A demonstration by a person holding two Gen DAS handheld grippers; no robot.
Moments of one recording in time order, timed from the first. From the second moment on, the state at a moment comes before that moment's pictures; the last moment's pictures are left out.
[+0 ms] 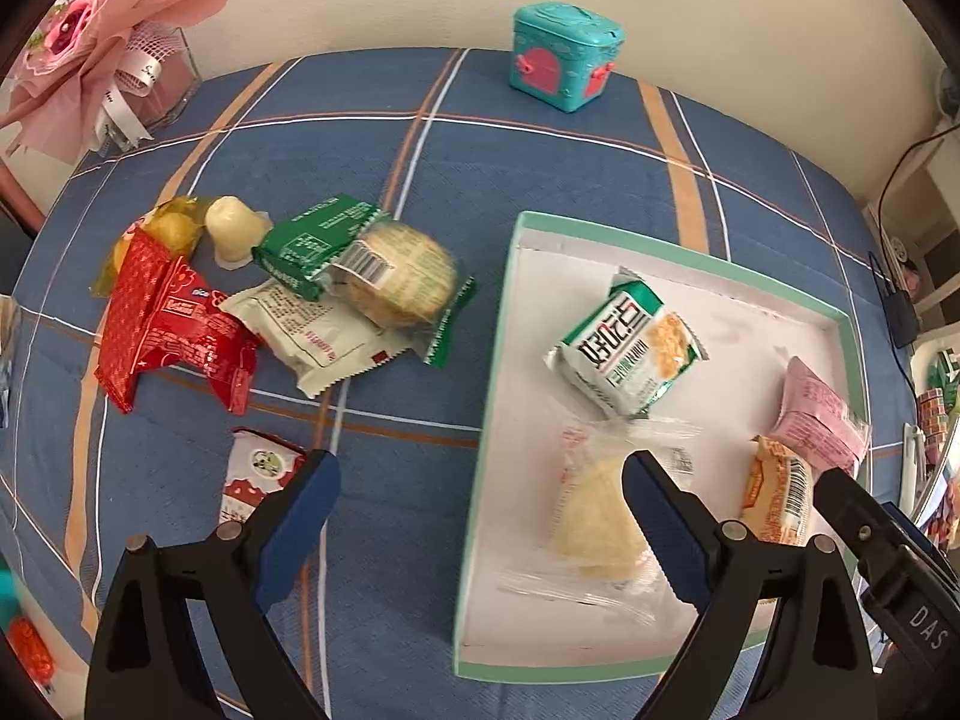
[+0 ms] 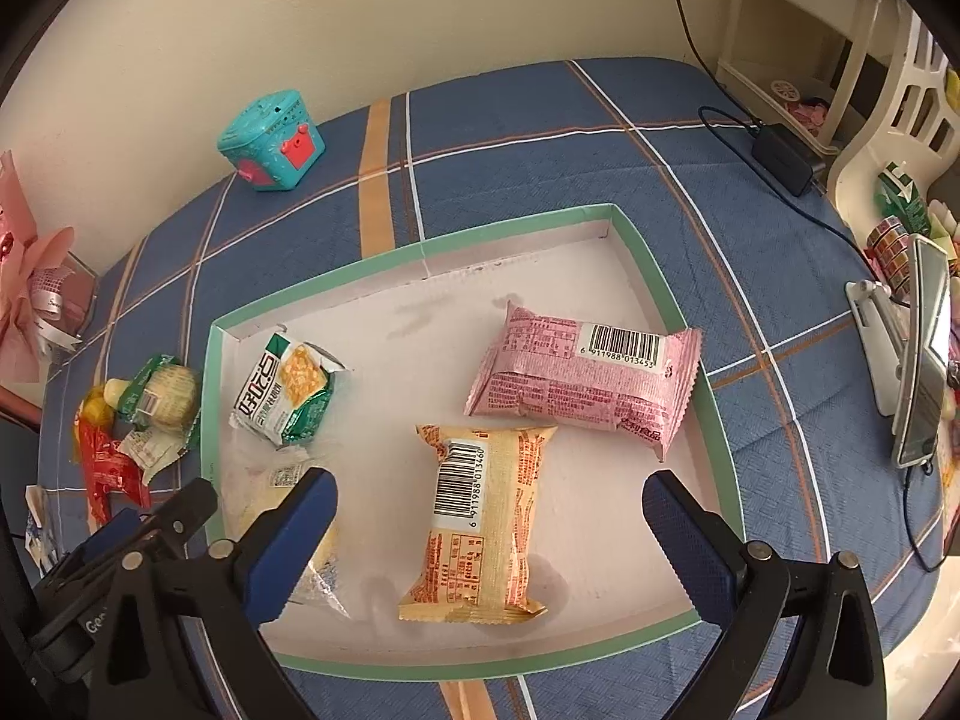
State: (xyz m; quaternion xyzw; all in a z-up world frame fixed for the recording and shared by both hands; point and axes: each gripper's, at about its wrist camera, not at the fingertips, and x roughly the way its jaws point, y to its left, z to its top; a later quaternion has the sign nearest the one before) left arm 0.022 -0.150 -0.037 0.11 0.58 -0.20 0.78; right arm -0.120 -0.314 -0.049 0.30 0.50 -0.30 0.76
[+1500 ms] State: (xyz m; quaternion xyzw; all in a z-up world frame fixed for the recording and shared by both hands) left arm 0.106 0.016 -0.017 0.02 0.57 -0.09 0.82; right arm -0.002 -0.161 -0.028 0.23 0.50 -0.15 0.82
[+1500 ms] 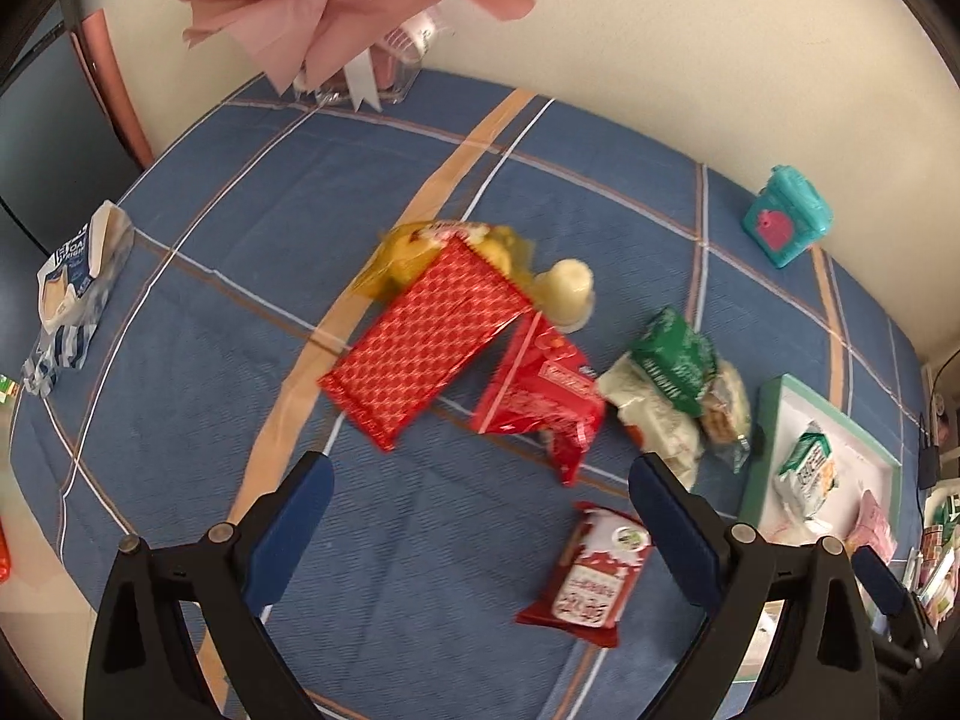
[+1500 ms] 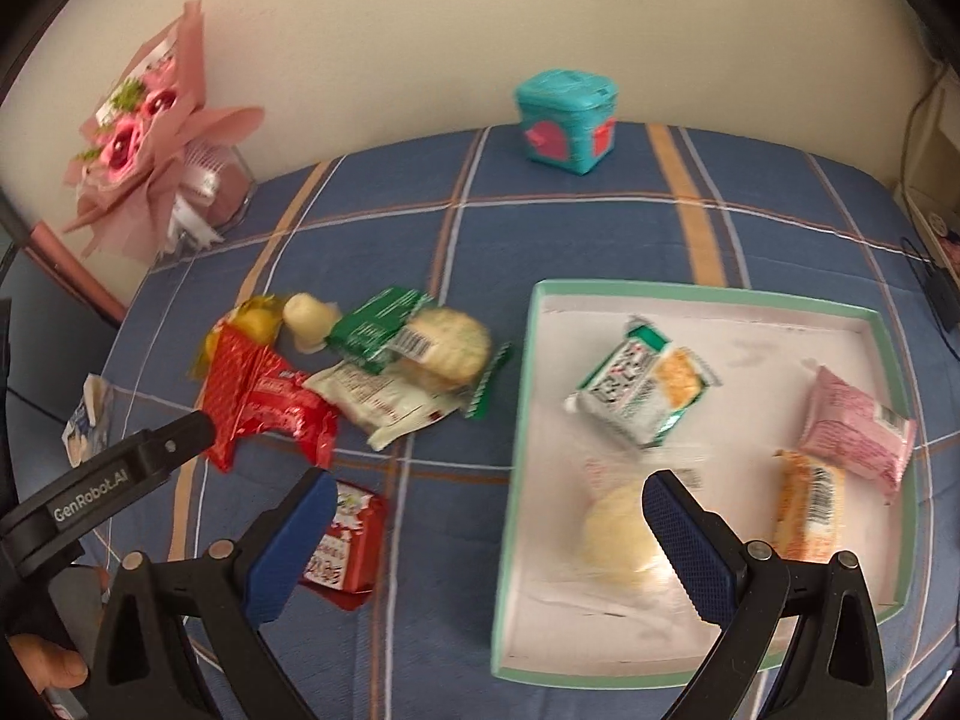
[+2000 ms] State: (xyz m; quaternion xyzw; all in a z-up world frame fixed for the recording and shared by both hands) left arm 0.126 0.028 -0.060 0.01 0.62 -0.09 0.78; right arm 0.036 -0.114 -0.079 0.21 0.55 -0.13 0.80
